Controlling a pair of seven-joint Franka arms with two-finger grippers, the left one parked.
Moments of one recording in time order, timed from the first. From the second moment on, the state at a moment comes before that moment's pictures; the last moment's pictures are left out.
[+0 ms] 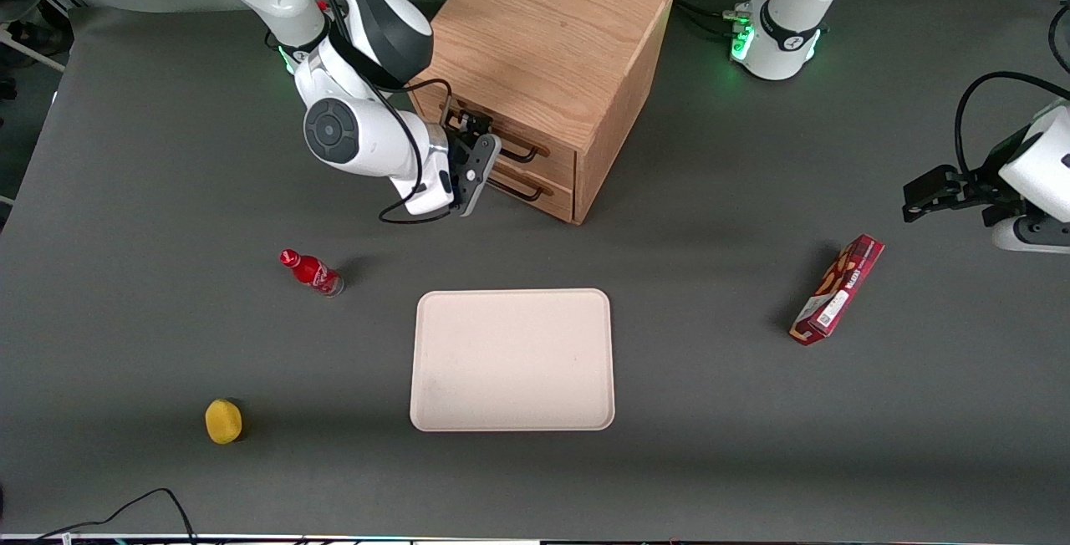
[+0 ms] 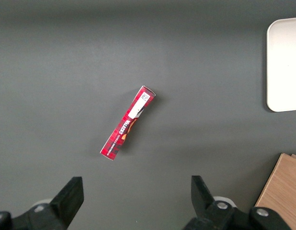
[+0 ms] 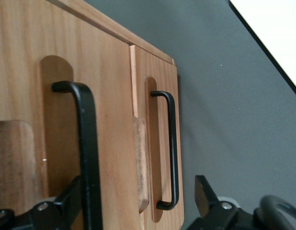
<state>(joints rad) 0.04 0.26 0.60 -1.93 0.39 2.01 -0.52</state>
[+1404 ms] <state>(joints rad) 0.03 0.44 0.45 -1.65 0.21 1.94 -0.53</state>
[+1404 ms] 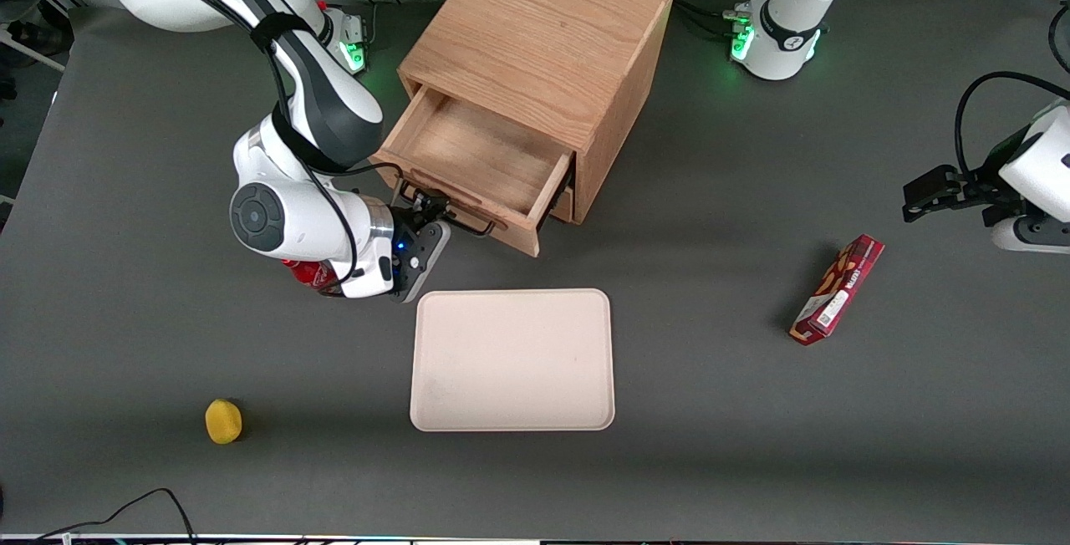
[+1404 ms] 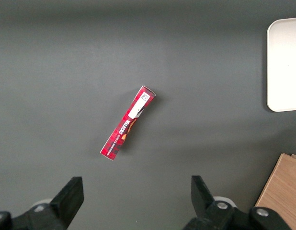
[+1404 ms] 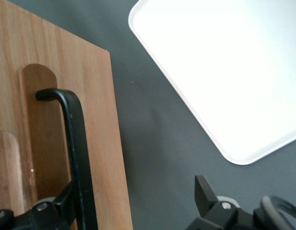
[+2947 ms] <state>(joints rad) 0.03 0.59 0.33 -1.26 0.15 1.65 -0.67</state>
